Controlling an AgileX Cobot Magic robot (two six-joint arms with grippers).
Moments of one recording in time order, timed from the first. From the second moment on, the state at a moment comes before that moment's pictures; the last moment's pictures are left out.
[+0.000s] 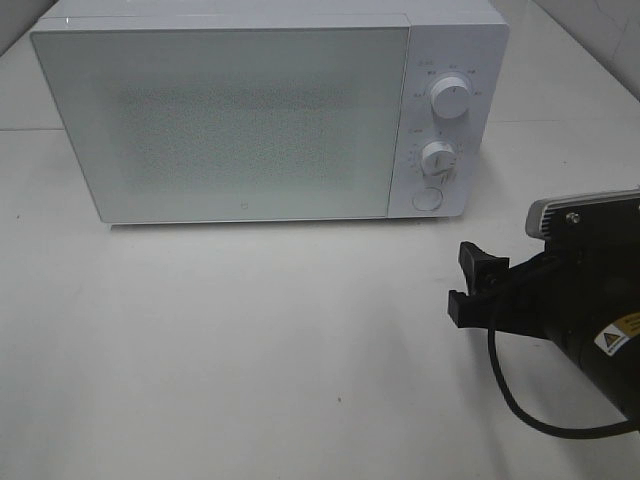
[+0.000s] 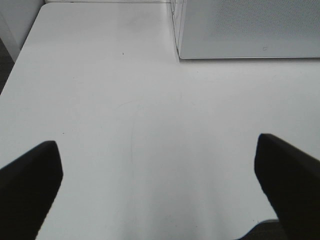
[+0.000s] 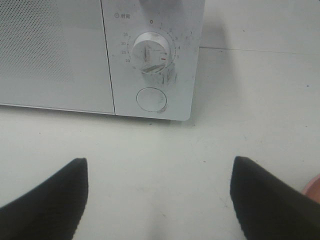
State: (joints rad) left arm 0.00 0.00 -0.52 -0.07 1.08 0.02; right arm 0.82 1.63 -0.17 0.75 -1.20 -0.18
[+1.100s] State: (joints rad) left arm 0.00 0.00 -0.52 -0.07 1.08 0.02; right arm 0.82 1.63 -0.17 0.75 -1.20 1.36
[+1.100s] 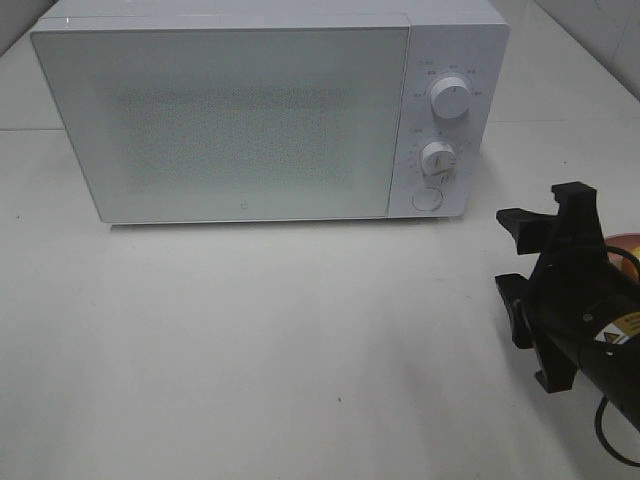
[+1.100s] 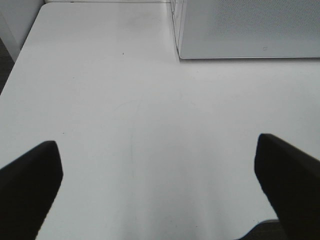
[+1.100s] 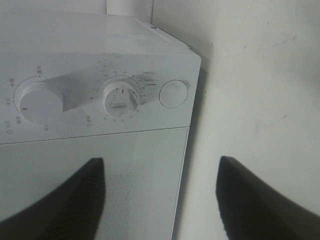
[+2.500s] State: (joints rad) left arm 0.00 0.00 -0.52 -0.07 1.08 0.02; right arm 0.72 1.75 -0.28 0.66 -1.12 1.49
